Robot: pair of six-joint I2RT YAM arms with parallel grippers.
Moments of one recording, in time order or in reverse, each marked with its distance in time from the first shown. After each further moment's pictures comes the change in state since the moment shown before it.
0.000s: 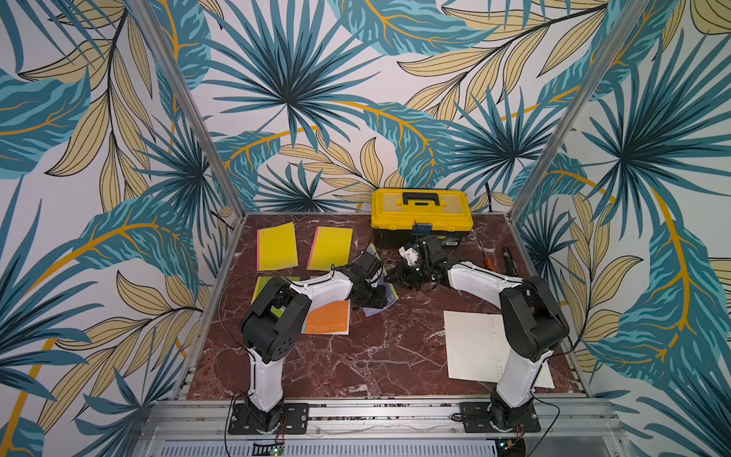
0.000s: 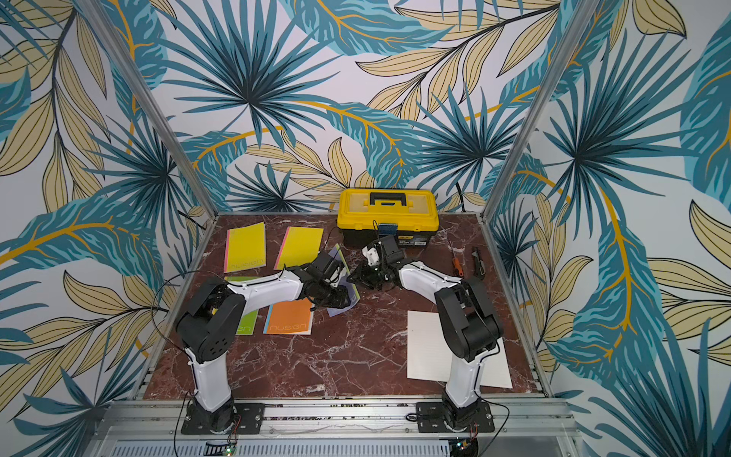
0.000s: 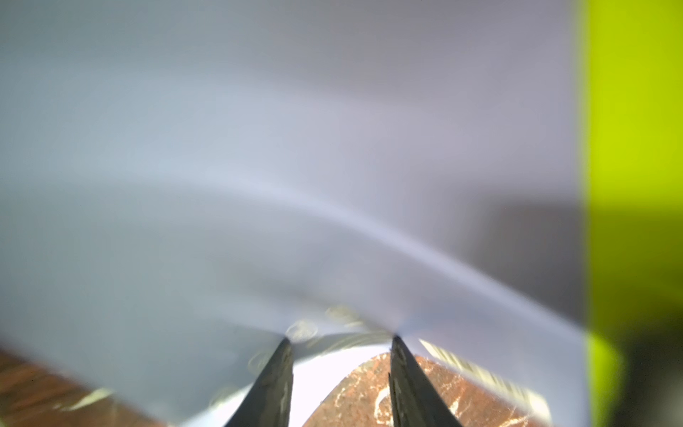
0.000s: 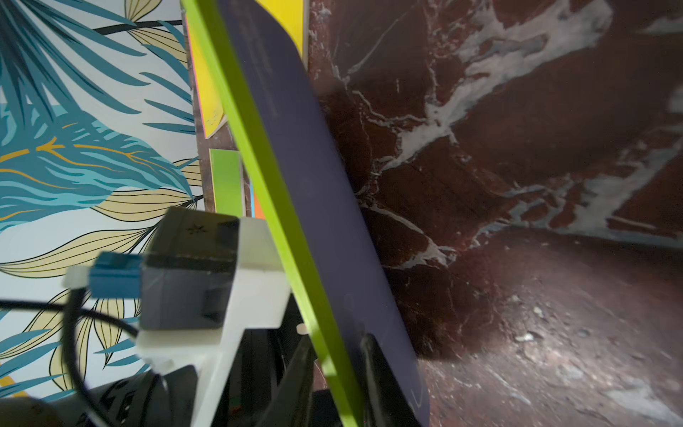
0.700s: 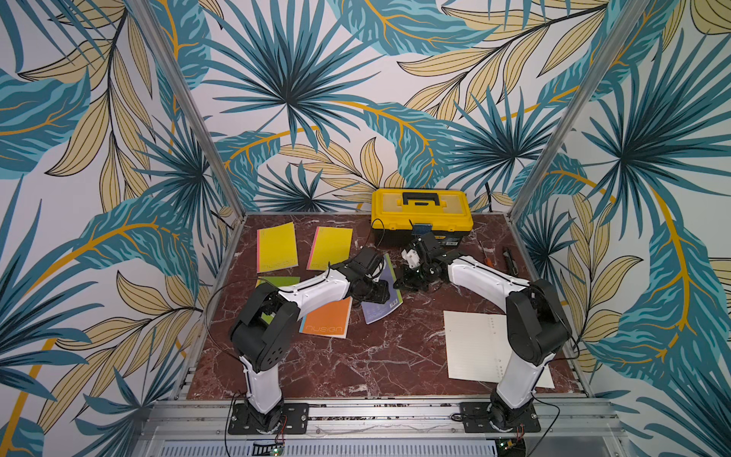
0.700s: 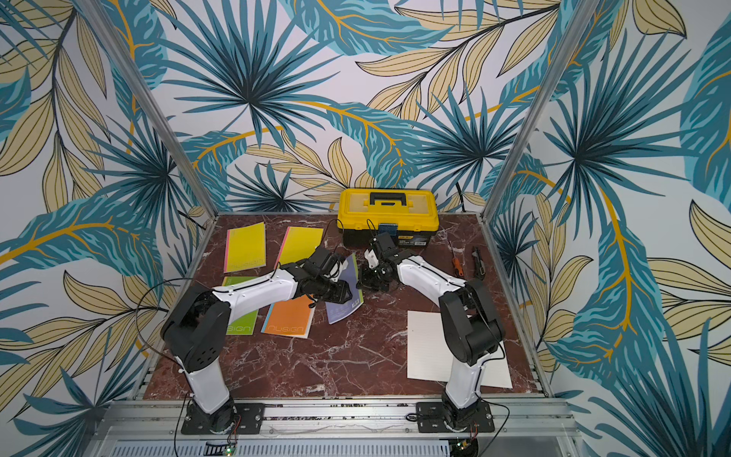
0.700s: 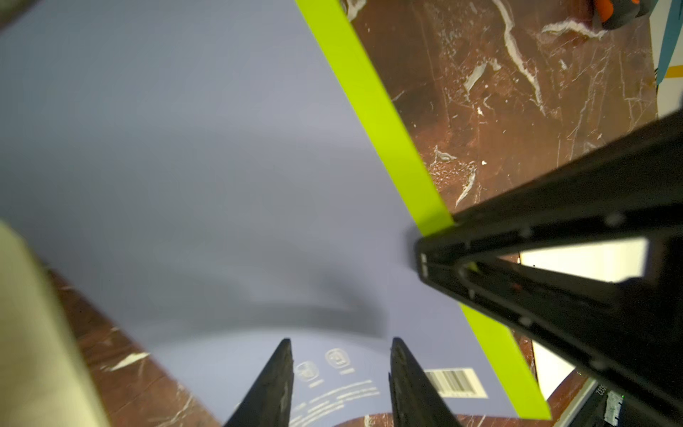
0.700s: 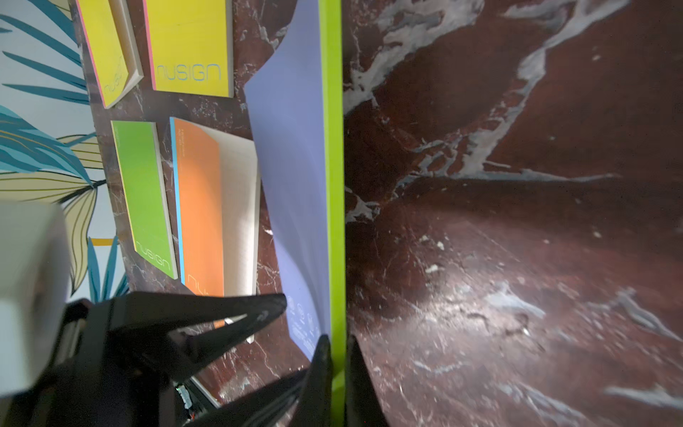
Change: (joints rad) left arm -0.003 -0.113 0.030 -0.050 -0.048 0.028; right arm 0.027 -0.061 0.125 -0.364 0.211 -0.173
